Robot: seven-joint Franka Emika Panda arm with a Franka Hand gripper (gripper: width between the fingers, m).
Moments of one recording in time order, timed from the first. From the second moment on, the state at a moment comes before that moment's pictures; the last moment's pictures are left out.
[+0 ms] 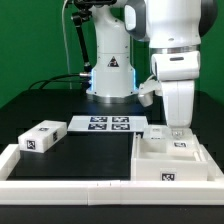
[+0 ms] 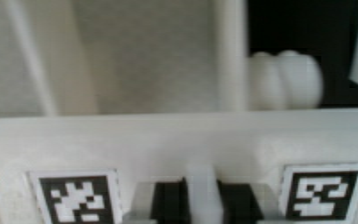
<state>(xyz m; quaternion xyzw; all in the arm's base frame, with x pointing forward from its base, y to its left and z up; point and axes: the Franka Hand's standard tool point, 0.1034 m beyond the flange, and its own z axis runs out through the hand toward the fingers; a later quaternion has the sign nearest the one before) 0.548 0.105 0.058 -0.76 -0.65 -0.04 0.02</state>
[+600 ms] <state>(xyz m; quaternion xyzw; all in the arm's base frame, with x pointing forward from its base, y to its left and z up) 0.577 0.099 0.058 -0.76 -0.65 -0.04 0.02</state>
